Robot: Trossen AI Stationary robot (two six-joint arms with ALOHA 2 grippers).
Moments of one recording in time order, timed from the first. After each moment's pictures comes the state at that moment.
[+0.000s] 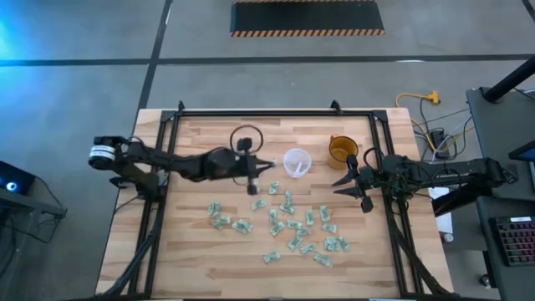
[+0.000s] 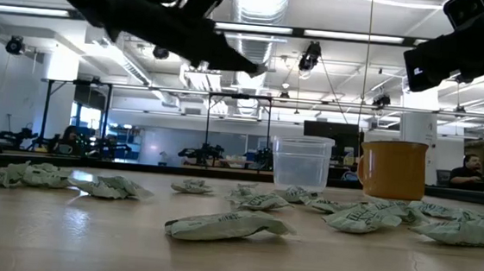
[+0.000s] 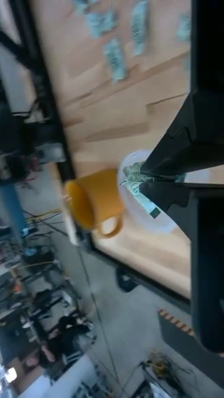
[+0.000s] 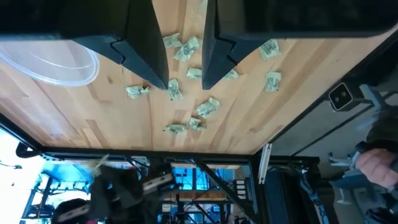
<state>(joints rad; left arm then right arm) 0.06 1.49 0.73 0.57 -0.17 0.32 0.02 0.42 0.19 0.06 -0.19 0.04</state>
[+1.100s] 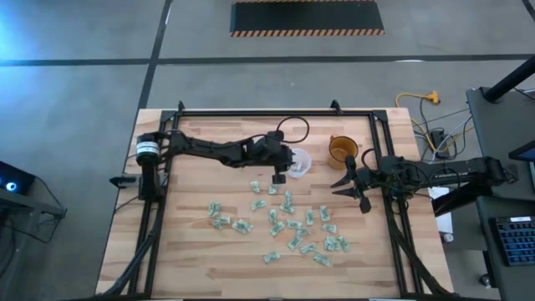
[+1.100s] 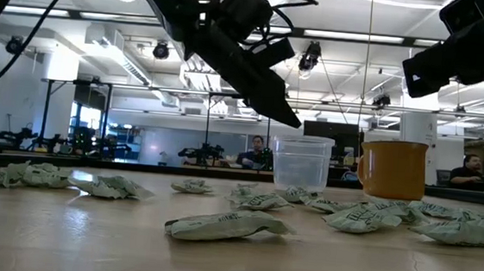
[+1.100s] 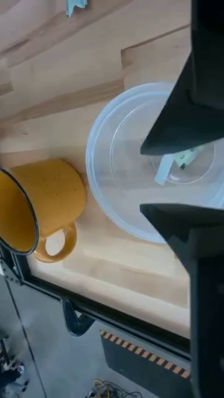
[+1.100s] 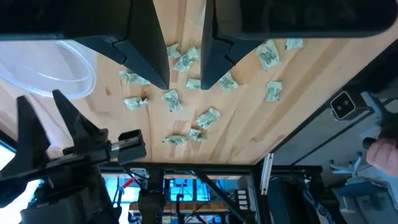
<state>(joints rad) 0.16 1.88 1.24 0.12 -0.11 0.32 0.02 0.47 0.19 0.06 -0.18 0.05</state>
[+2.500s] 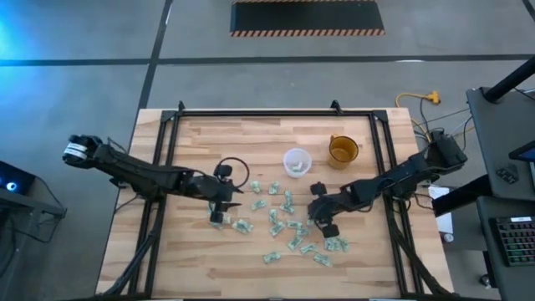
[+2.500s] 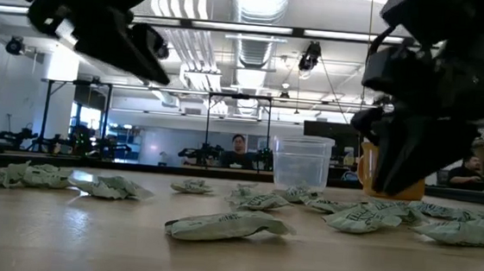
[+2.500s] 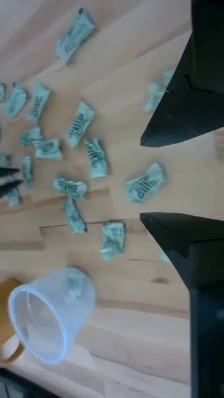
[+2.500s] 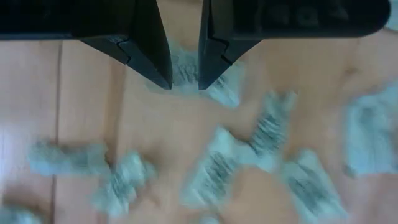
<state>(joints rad) -0.22 1.14 0.61 -0.07 -0.18 0.06 0.30 1.53 0.63 -0.10 0.08 0.10</state>
